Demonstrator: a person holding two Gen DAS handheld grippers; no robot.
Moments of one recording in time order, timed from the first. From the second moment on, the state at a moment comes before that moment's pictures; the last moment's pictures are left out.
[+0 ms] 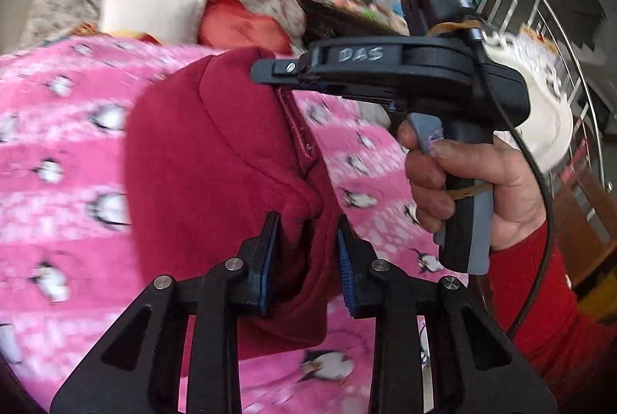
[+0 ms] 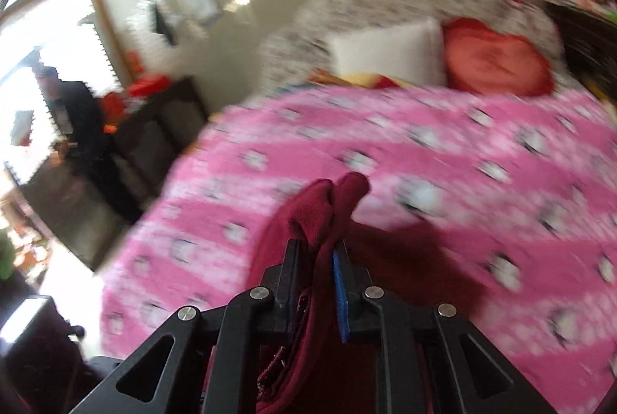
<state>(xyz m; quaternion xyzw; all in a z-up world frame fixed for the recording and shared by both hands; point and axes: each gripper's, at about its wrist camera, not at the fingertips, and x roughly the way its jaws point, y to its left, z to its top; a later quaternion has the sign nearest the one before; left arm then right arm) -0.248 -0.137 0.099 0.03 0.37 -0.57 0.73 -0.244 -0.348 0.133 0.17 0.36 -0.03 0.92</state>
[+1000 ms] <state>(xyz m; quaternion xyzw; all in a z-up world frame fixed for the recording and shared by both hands) -0.226 -0.102 0.038 0.09 0.41 -0.49 0.76 -0.286 -0.354 0.045 0.35 0.42 0.00 0.84</state>
